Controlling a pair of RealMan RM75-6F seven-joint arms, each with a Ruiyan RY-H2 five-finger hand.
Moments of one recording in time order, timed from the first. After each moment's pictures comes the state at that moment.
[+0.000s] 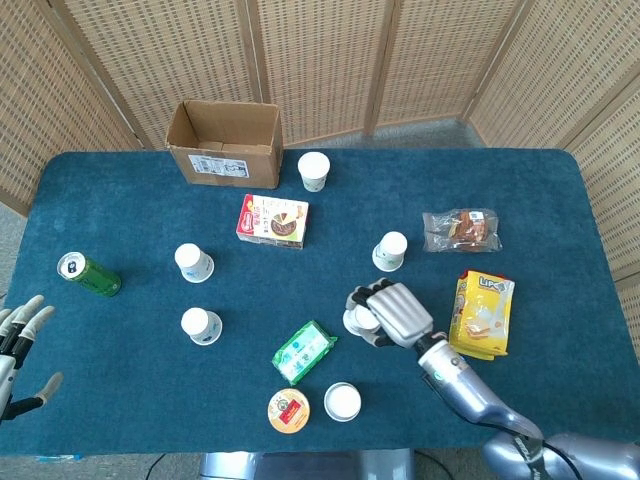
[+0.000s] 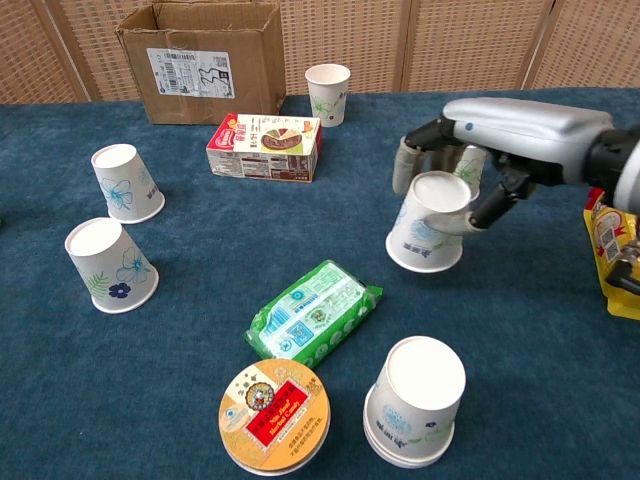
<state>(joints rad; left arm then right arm) 0.01 -0.92 0.08 -1.80 1.67 1.55 -0.07 0.64 -1.43 0.17 -1.71 -1.36 0.95 -0.23</state>
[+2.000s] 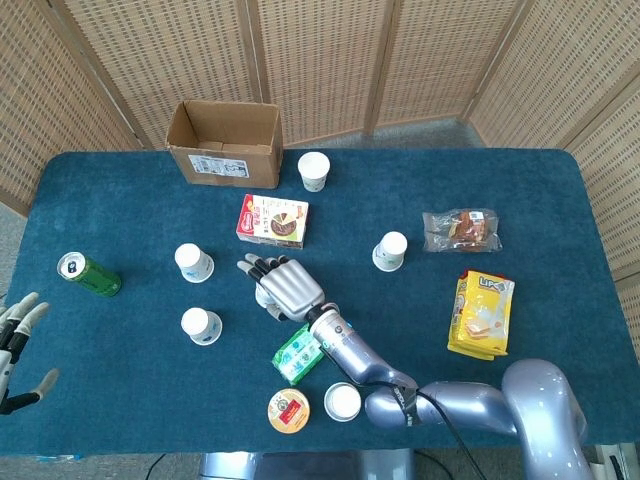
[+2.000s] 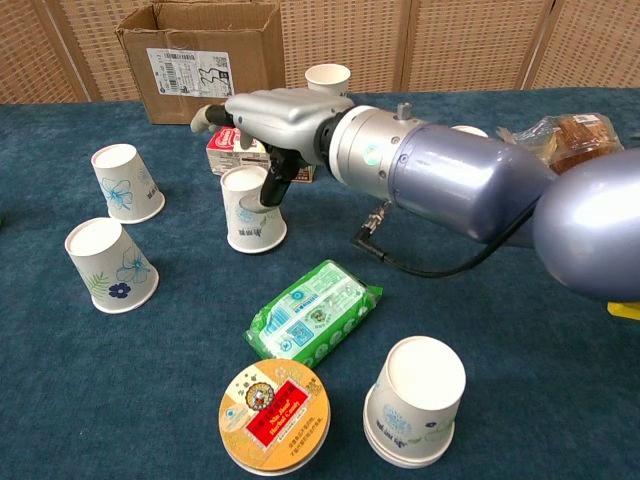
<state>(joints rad) 0.00 -0.92 0.06 -1.80 1.62 1.52 -0.08 1.06 -1.83 0.31 -1.38 -1.04 0.88 -0.46</state>
